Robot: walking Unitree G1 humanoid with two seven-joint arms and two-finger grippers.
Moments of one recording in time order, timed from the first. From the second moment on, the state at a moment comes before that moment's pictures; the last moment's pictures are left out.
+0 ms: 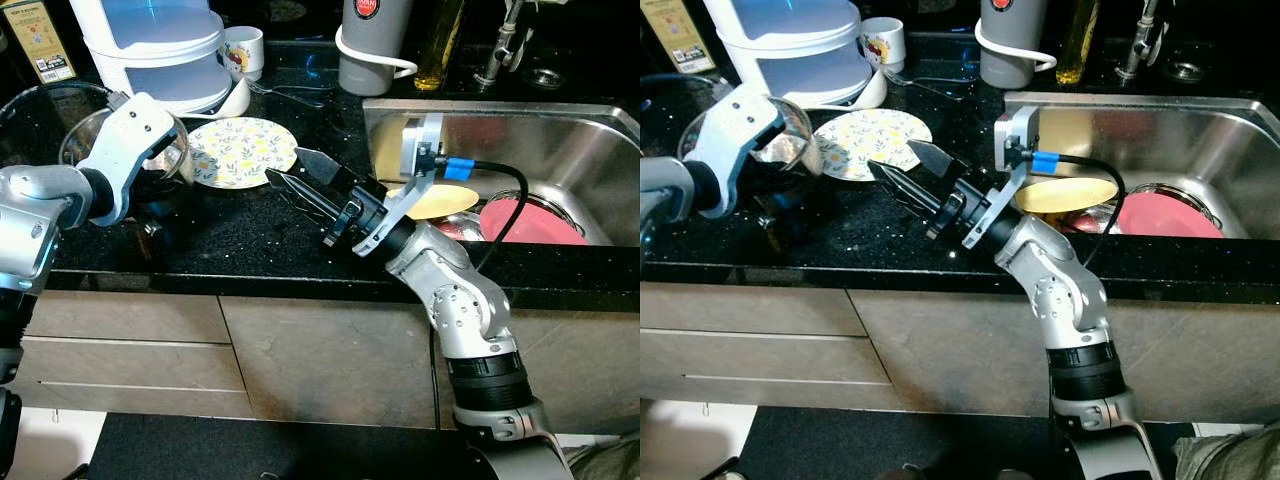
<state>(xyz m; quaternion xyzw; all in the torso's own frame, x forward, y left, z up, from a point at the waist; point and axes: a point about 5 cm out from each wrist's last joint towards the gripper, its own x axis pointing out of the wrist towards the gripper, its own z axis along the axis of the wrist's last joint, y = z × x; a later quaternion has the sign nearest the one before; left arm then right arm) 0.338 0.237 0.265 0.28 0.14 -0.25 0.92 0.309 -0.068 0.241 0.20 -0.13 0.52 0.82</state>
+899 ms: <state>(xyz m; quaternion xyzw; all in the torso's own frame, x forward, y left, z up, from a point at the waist) 0.320 0.197 0.318 0.29 0.04 -0.32 0.90 0.318 -0.067 0.239 0.18 -0.10 0.49 0.85</state>
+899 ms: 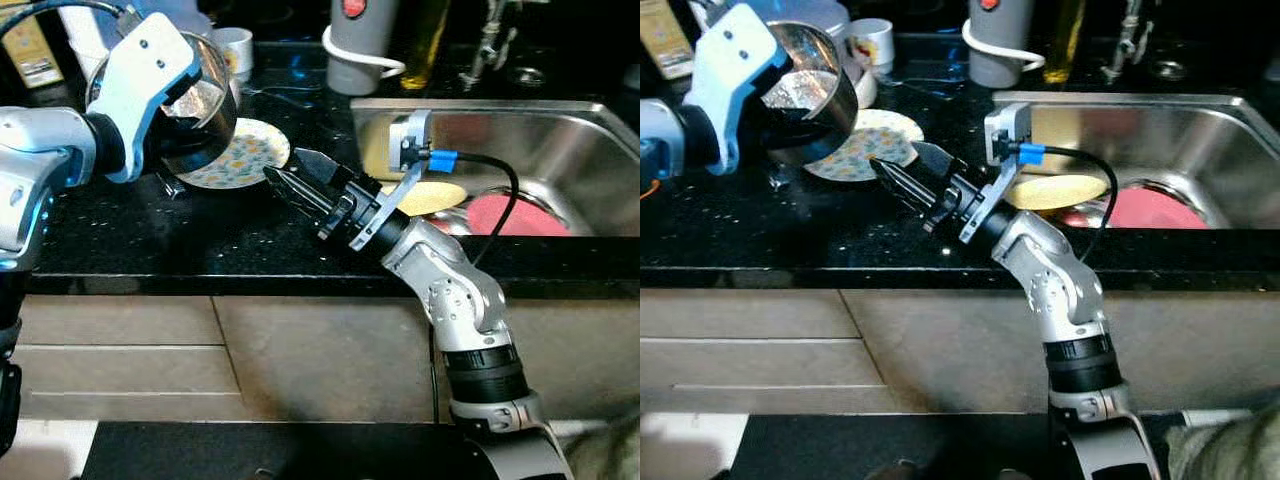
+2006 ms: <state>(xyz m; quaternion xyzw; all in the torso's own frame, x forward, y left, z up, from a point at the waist) 0.330 0.180 0.293 0.25 0.02 -0.30 0.92 0.328 -0.075 0.236 0.19 -0.11 0.44 0.87</state>
